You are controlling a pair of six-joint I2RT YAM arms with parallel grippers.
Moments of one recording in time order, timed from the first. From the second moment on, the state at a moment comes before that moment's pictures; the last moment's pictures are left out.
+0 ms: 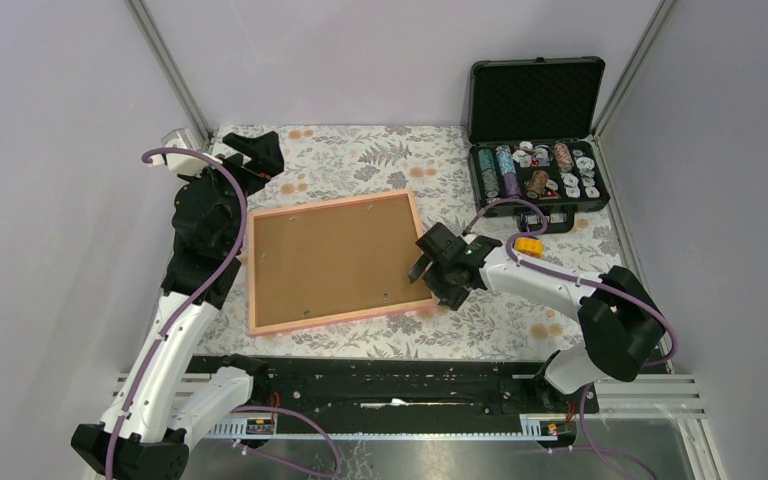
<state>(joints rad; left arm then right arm) -0.27 0.88 1.01 -0.01 -0.32 -0.59 0.79 1.51 0.96 -0.65 0.17 1.36</state>
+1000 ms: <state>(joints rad) -0.27 0.87 1.01 -0.01 -0.32 -0.59 0.80 1.66 0.91 -0.48 0.32 1.66</state>
